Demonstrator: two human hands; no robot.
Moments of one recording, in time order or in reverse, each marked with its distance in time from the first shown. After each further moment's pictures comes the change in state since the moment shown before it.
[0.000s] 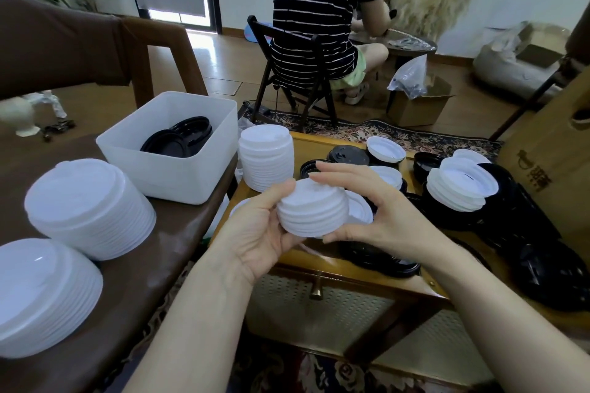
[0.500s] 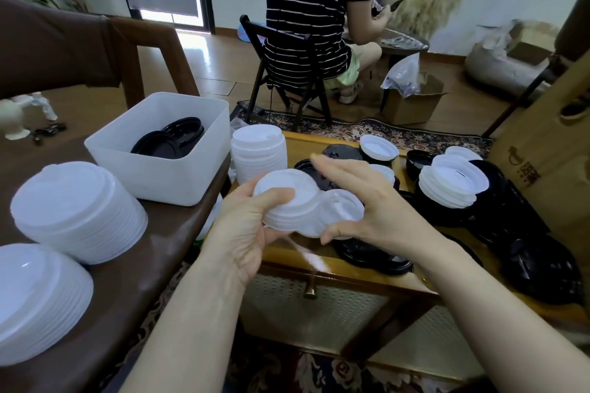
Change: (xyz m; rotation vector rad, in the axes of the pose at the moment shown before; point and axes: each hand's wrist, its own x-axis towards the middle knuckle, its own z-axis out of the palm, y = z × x) left_hand -0.003 0.001 0.005 0.223 0.151 0.209; right_hand 0.004 0.020 0.002 -0.237 0.025 -0.038
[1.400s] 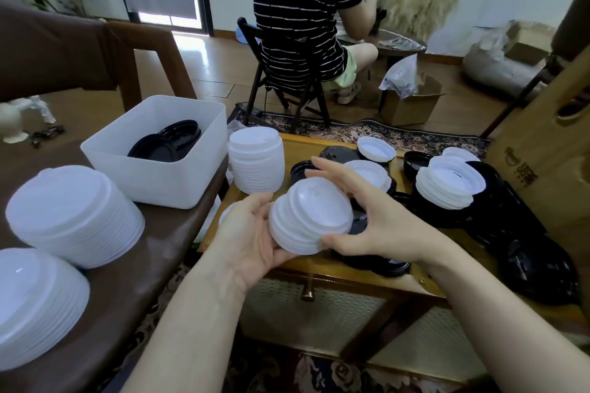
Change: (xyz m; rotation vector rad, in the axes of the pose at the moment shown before) left_hand -0.002 -0.006 -0.001 -0.083 -0.090 -0.291; right_hand -0.009 -0.029 -0.017 0.363 -0.178 0.227
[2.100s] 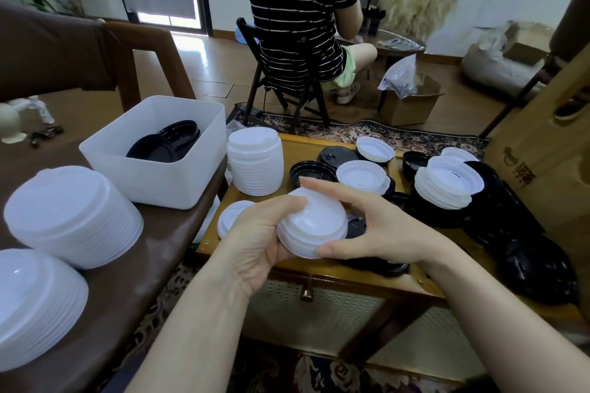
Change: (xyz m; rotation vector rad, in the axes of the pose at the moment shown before) left_hand 0.003 -0.007 0.003 0.172 -0.033 0.138; right_hand 0.000 0.004 -0.002 0.070 -0.092 0.024
